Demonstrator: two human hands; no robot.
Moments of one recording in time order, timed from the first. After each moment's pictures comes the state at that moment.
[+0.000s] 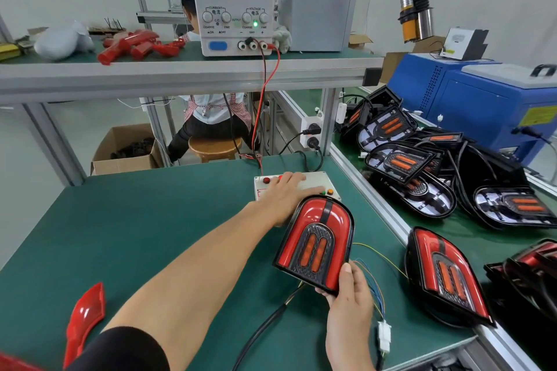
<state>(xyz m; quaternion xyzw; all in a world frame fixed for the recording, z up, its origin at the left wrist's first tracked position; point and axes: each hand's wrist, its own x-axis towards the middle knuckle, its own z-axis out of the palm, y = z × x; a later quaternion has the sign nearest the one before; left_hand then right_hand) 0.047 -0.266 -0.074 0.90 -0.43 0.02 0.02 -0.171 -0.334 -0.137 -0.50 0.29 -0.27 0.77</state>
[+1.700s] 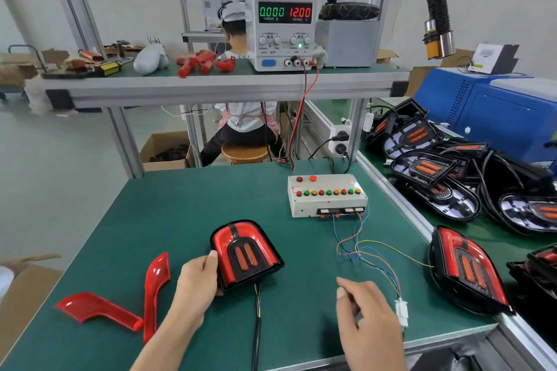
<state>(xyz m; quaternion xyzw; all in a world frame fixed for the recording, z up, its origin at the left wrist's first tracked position) -0.137 -0.052 -0.108 0.81 0.17 -0.02 0.57 -0.250 -0.295 -0.116 -0.84 0.10 -0.39 0.36</state>
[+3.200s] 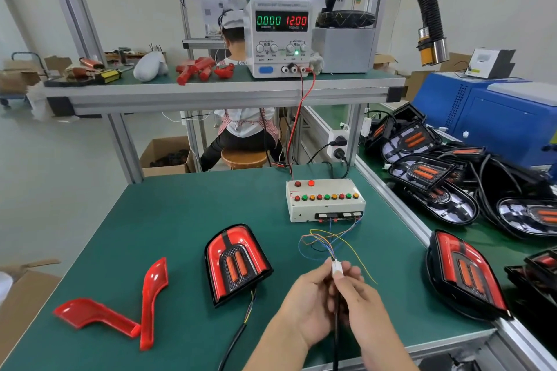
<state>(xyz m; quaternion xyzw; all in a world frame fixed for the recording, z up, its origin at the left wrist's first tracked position) -0.182 -0.216 -0.080 0.37 0.08 -0.39 0.84 -0.223 -0.311 -0.093 -0.69 0.22 -0.05 0.69</state>
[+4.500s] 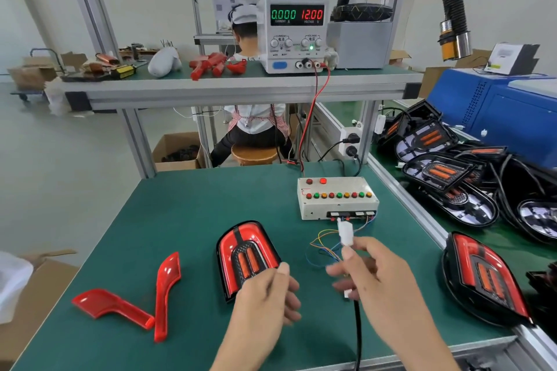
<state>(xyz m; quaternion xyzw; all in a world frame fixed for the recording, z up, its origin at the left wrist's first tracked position) -0.210 -0.126 -0.061 0.76 0.03 -0.08 0.65 -0.239 -0.303 -0.017 -0.81 0.07 -0.11 0.57</state>
